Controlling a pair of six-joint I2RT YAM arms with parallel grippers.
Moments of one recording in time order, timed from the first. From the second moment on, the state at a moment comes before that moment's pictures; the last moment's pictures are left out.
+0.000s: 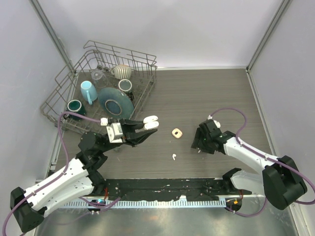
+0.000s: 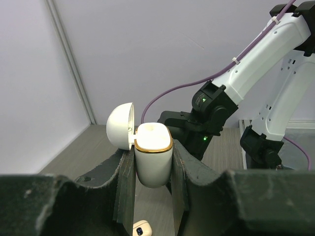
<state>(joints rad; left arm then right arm) -0.82 0.69 0.53 0.61 0.46 -0.03 0.50 1.14 0.51 -0.46 0.07 0.79</state>
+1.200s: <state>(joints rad) -0.82 0.71 0.53 0.61 0.46 -0.03 0.55 1.30 0.62 -0.53 0.22 0.69</state>
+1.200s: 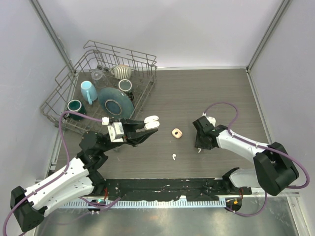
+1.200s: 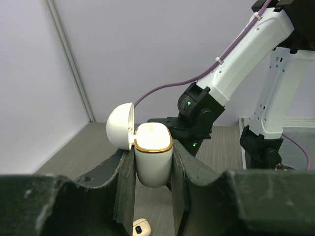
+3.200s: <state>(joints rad) -0.82 0.73 0.53 0.62 0.37 -0.03 1.15 0.82 1.06 -0.36 0.71 0.46</state>
